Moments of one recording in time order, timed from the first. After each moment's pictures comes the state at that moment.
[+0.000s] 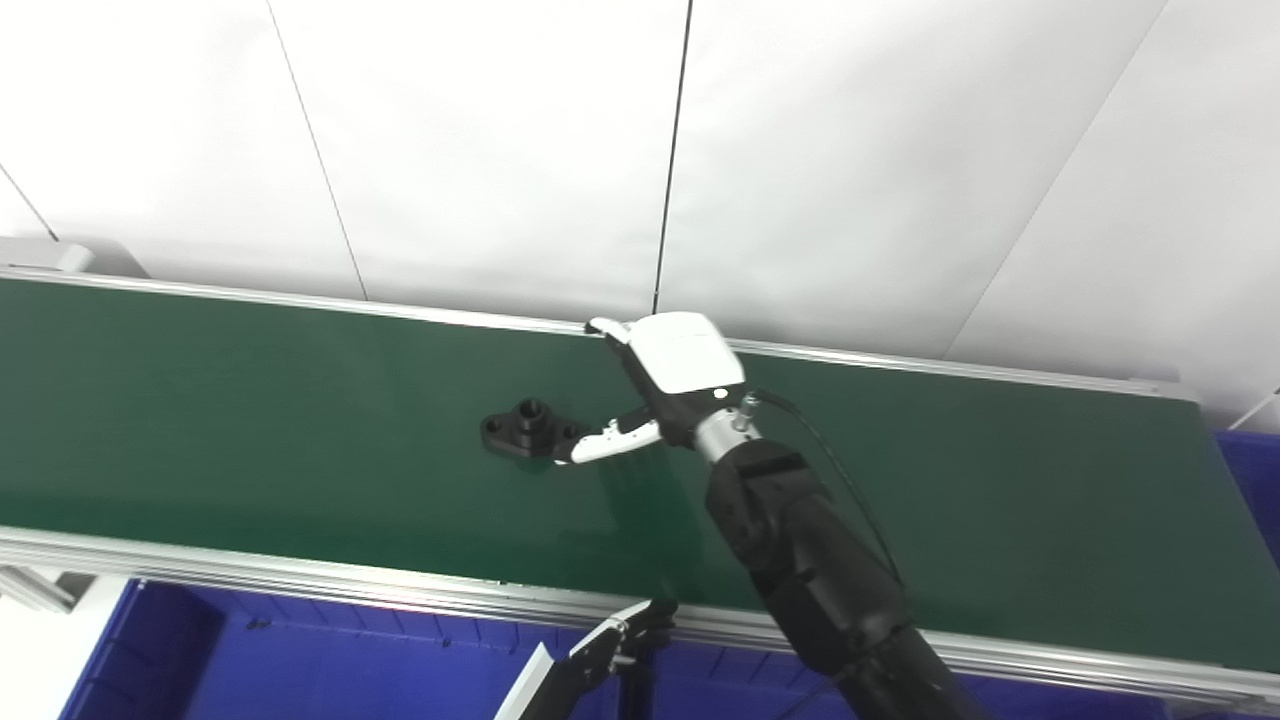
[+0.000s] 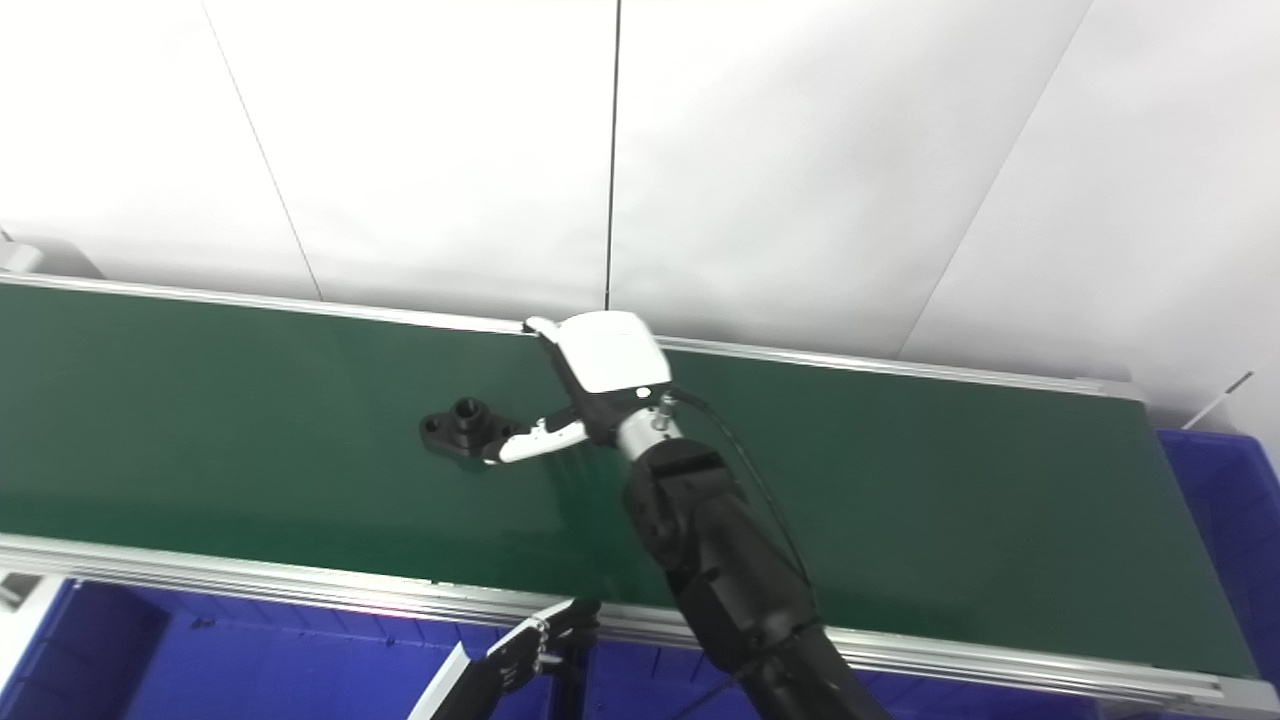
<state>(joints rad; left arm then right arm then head) 0.34 0.13 -0.55 0.09 0.23 -0.43 0.11 -0.52 0.01 0.55 0.36 -1.11 0.18 0.12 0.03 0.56</state>
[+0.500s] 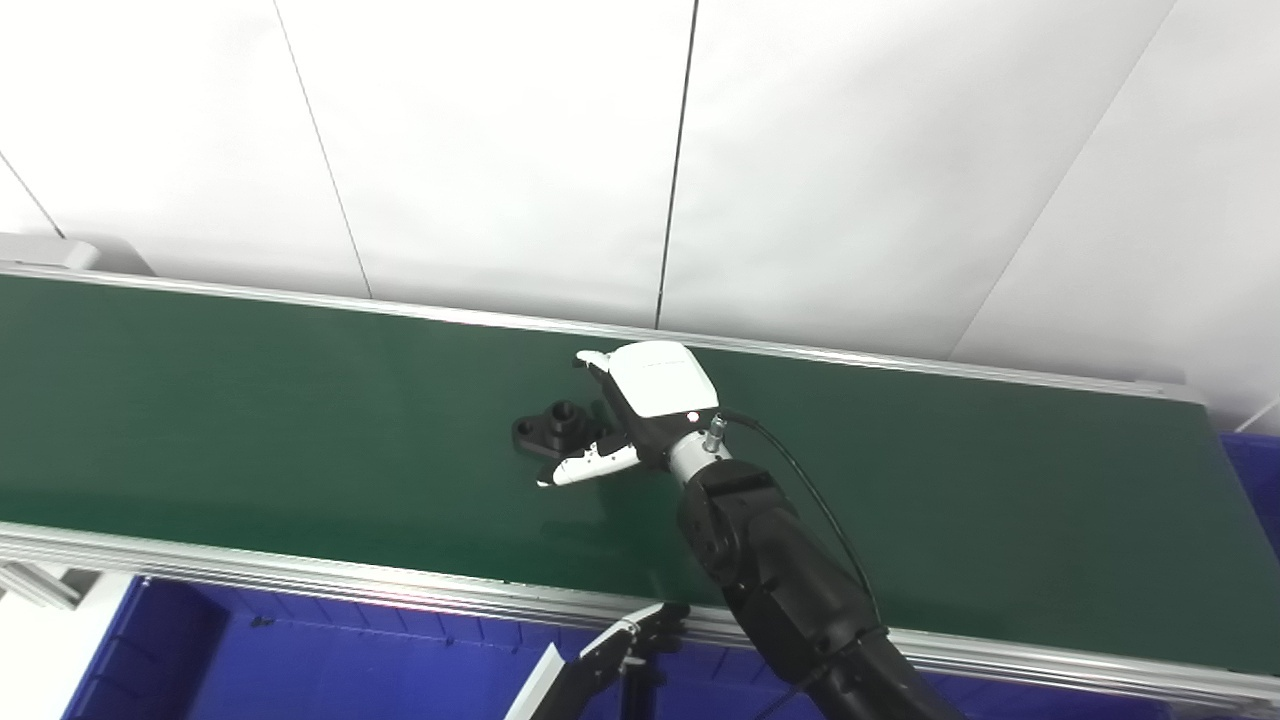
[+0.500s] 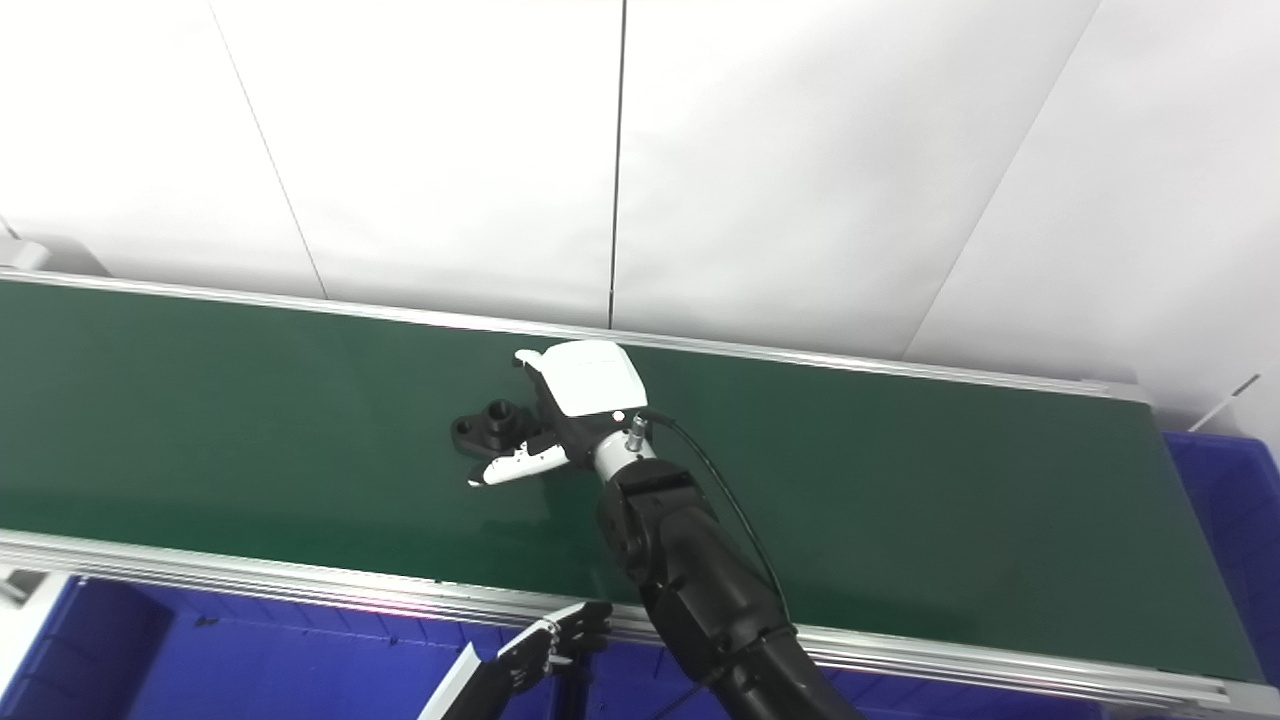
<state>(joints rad) 0.34 0.12 -0.57 0.09 0.23 -0.43 0.13 -0.52 0.03 0.59 0.47 -1.08 0.19 0.05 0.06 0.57</state>
